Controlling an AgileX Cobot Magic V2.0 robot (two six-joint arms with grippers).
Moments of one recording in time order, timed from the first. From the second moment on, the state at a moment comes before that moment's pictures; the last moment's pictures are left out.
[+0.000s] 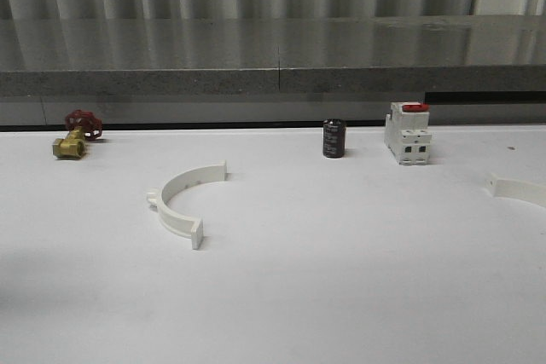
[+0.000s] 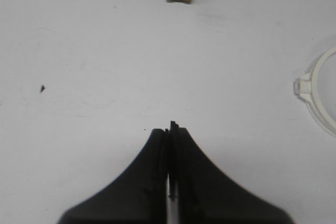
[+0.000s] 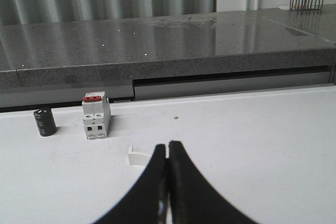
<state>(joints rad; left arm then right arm) -0.11 1.20 -0.93 0.11 0.70 -0.15 -0.08 -0.01 0.03 0.04 0.06 0.04</state>
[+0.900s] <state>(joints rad) -0.10 0.30 -0.39 0.11 0.50 -0.15 -0.08 0.12 -0.26 0.04 0.45 0.04</state>
